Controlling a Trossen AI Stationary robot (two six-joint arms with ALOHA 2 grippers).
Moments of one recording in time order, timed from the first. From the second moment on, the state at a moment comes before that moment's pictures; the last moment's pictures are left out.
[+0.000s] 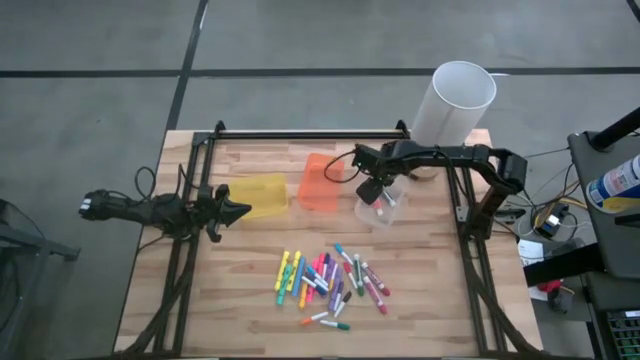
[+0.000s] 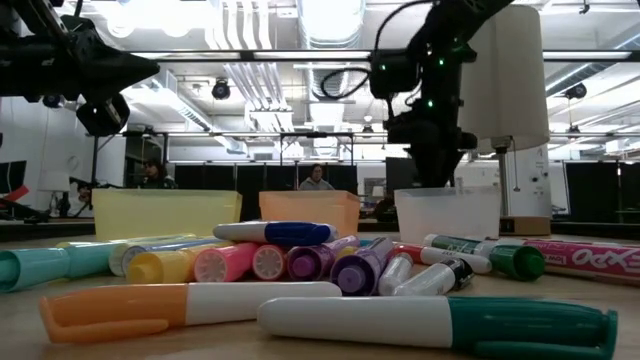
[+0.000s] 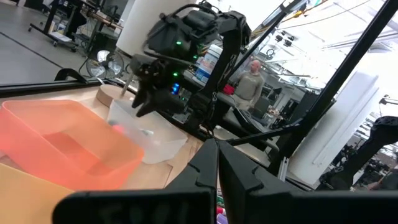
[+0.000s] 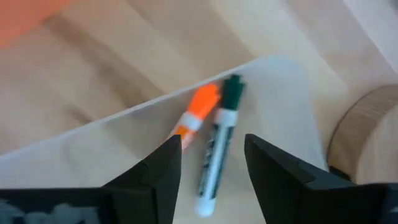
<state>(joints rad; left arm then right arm) -0.18 0.09 0.03 0.13 -0.31 -0.49 -0.34 1.71 1.22 -0.93 0.16 0.45</state>
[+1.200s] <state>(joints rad) -0.18 0.09 0.03 0.13 -0.31 -0.49 0.31 1.72 1.30 -0.92 0.02 0.96</state>
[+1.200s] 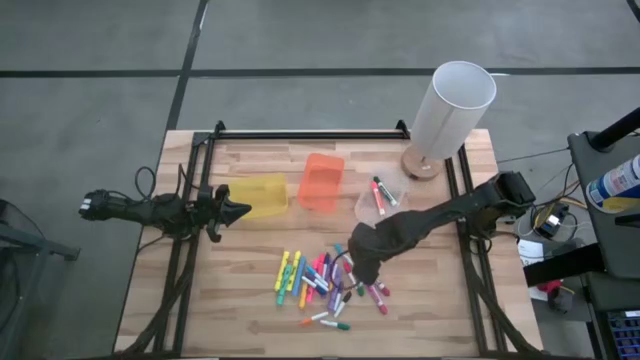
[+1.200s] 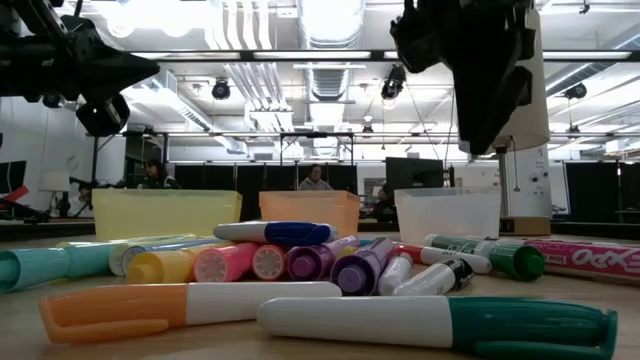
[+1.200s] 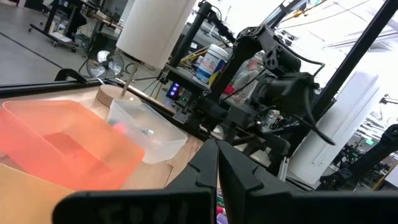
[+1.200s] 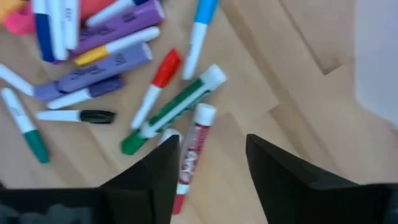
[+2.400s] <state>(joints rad) -0.18 0.09 0.03 0.13 -0.31 -0.49 0.36 1.76 1.01 -0.52 -0.03 1.15</state>
